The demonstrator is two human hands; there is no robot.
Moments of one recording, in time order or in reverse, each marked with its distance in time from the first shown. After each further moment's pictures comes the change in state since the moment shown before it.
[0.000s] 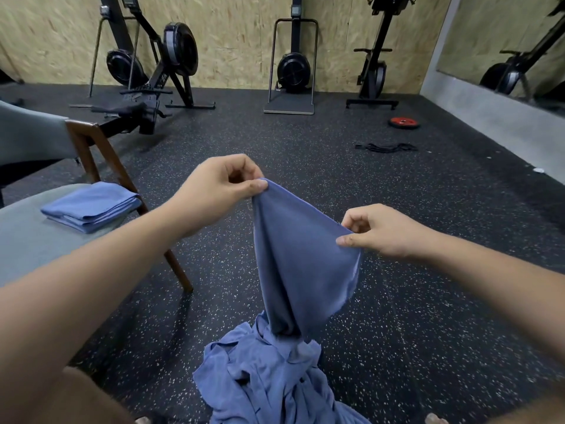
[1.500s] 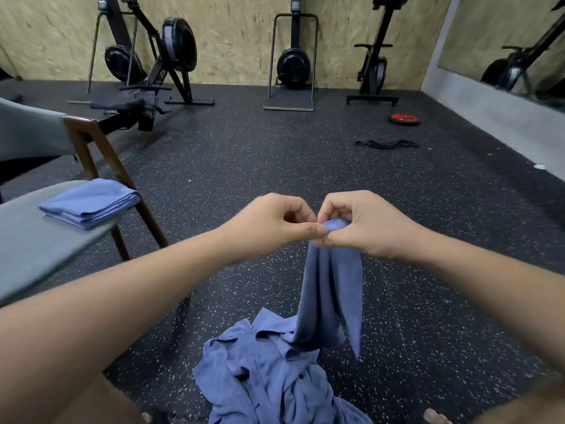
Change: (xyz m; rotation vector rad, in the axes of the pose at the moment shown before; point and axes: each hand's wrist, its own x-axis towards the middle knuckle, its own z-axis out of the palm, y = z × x) left_hand -0.023 0.037 0.071 0.015 -0.312 -0.106; right_hand -0.012 -0.054 0.012 0.108 0.064 -0.187
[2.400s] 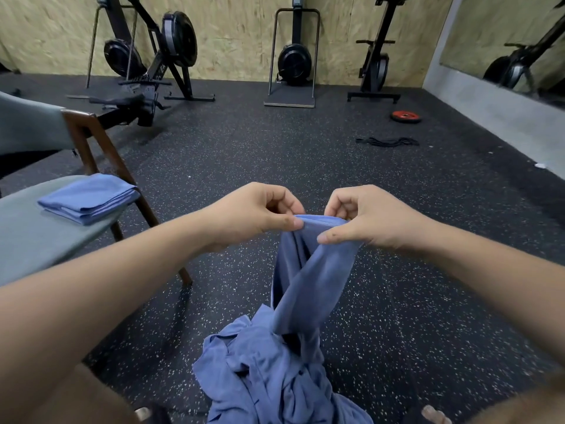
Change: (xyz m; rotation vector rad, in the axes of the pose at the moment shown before) left_hand 0.001 -0.019 -0.026 -0.210 -0.060 -0.056; right_hand 0.001 -0.003 -0.010 0.029 -0.040 0.101
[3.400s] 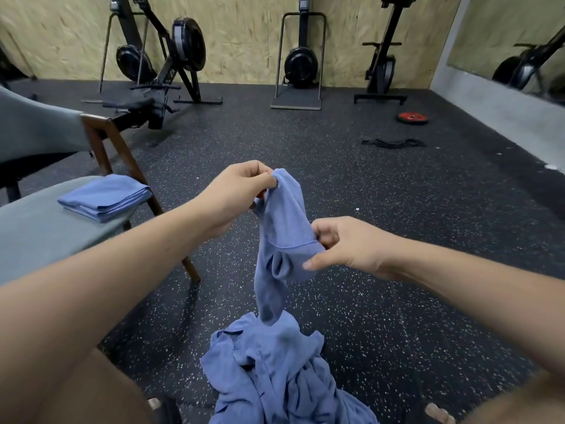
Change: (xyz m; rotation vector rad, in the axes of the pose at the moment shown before) left_hand -0.003 0.010 -0.015 -0.133 0.384 -0.062; right_hand -0.013 0.002 0.048 0.332 -0.243 0.135
